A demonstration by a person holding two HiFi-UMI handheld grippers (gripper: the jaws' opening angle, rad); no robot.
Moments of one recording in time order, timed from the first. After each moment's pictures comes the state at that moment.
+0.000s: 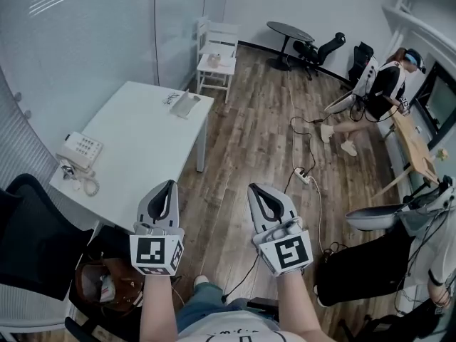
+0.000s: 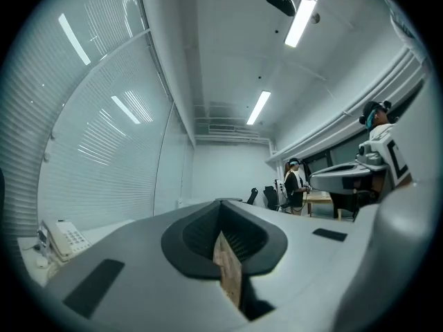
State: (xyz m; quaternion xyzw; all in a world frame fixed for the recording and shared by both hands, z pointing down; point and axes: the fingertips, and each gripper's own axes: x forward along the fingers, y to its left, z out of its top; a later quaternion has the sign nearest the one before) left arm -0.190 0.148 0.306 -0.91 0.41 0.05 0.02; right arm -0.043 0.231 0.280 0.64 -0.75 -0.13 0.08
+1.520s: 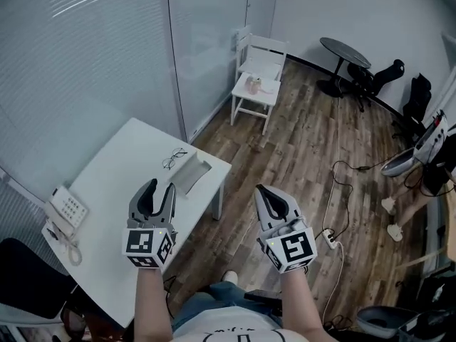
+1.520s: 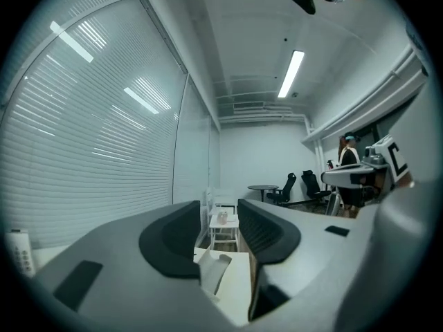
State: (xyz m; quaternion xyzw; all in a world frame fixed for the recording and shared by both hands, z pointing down) left arm -0.027 -0.261 0.323 -0.86 0.52 -0.01 0.00; right arm 0.186 -0.202 0.305 0.57 -0.82 -0.07 0.04
